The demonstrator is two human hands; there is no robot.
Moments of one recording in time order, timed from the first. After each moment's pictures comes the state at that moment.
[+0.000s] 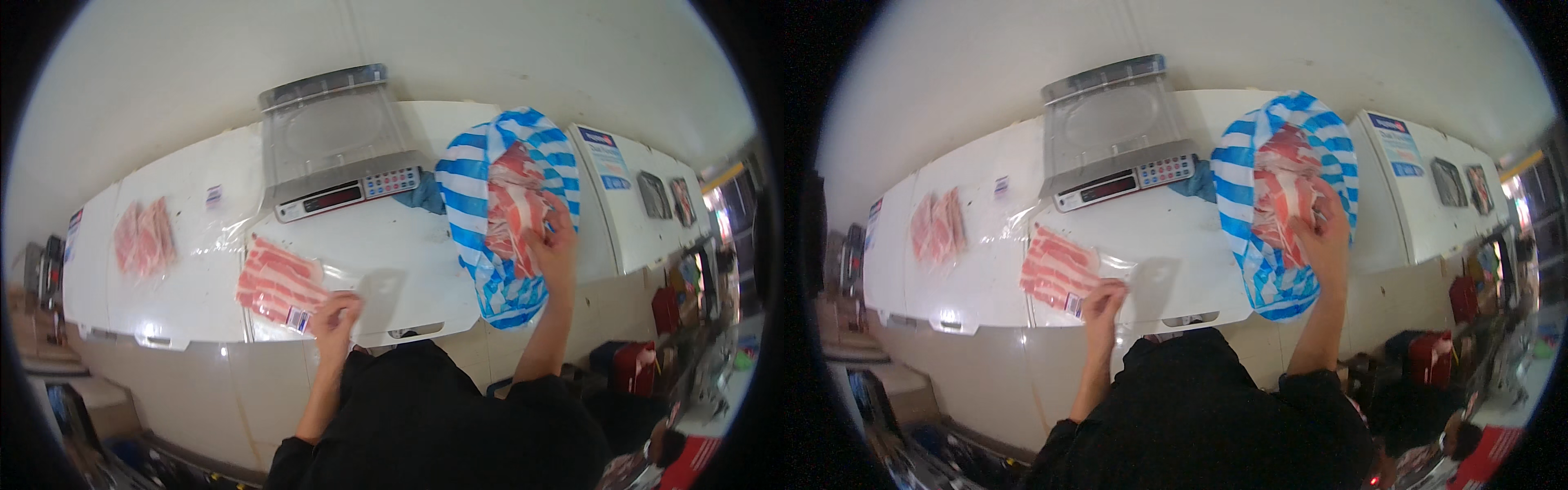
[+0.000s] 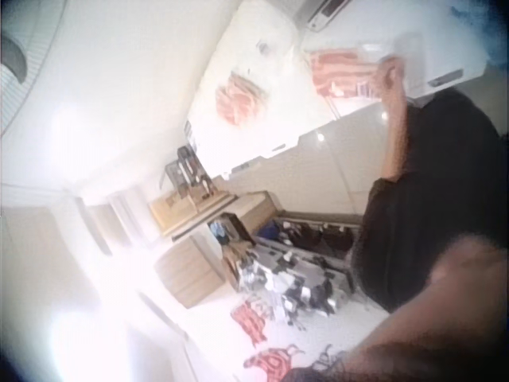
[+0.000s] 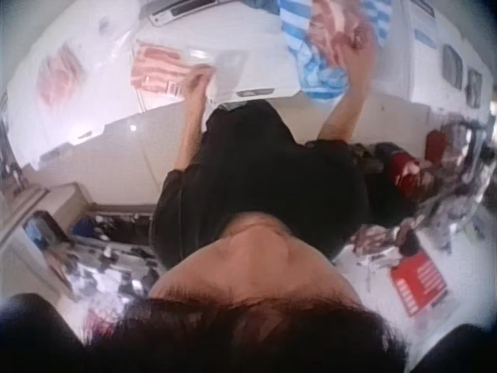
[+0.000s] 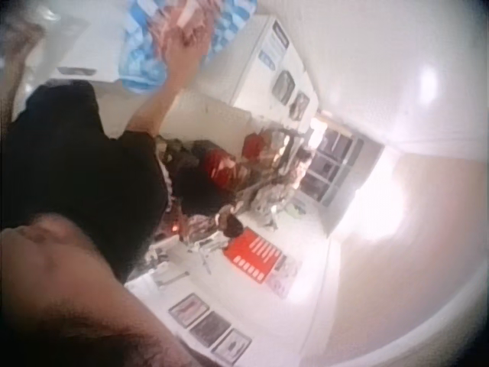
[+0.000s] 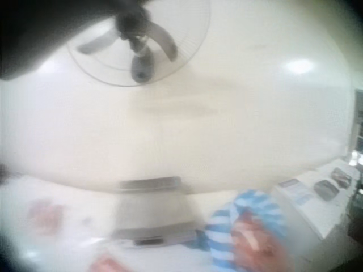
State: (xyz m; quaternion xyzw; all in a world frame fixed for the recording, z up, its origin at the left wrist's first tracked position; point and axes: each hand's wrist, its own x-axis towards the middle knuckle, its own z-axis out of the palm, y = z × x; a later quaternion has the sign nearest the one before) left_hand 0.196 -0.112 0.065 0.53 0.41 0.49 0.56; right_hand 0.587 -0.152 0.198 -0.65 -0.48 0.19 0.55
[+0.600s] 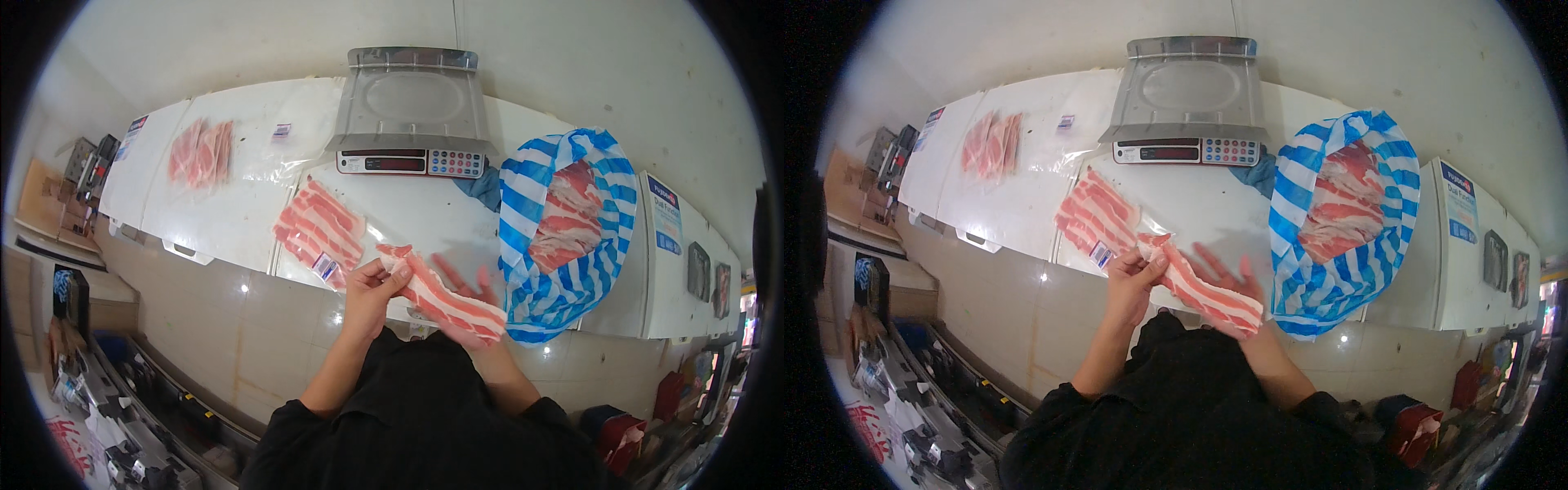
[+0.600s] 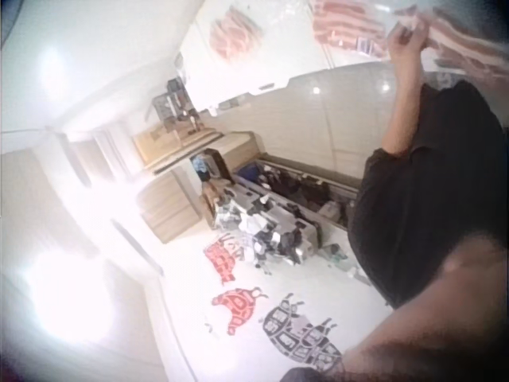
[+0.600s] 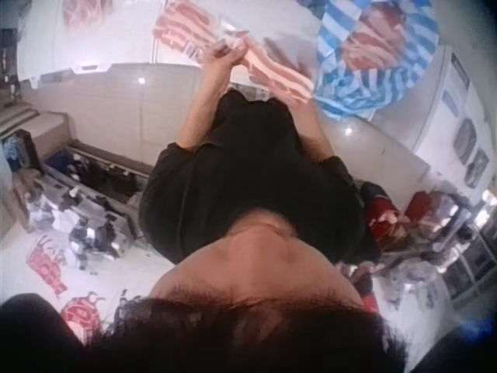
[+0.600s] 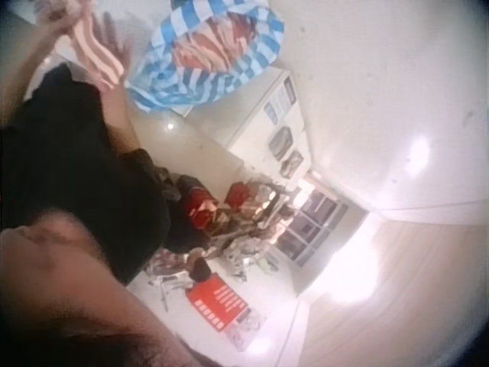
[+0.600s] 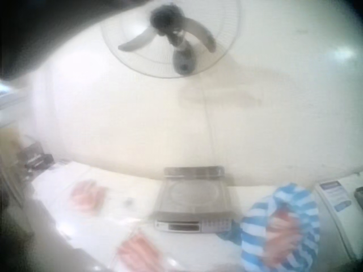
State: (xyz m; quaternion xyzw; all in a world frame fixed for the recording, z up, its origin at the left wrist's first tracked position) left_hand 0.245 -0.138 0.132 0.32 0.40 0.53 0.68; right_hand 0.443 -0.172 0.112 -0.09 0.00 0.86 0.50
